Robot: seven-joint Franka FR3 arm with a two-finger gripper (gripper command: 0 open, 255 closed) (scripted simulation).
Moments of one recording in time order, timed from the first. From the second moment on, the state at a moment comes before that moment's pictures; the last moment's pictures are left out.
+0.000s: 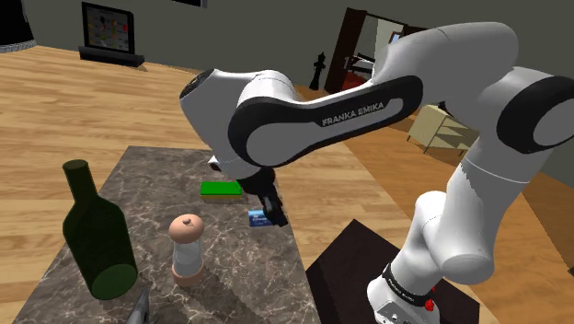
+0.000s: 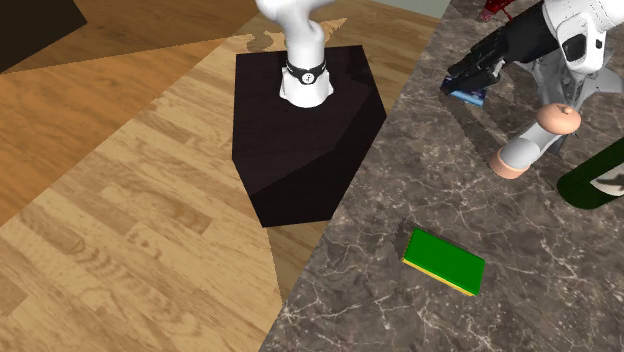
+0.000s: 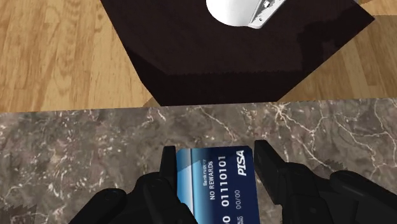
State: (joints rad) arm 0.48 0.06 0.28 -1.93 -0.13 1.41 -0.19
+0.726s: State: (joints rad) arm 0.62 0.12 0.40 -1.86 -0.01 1.38 0.06
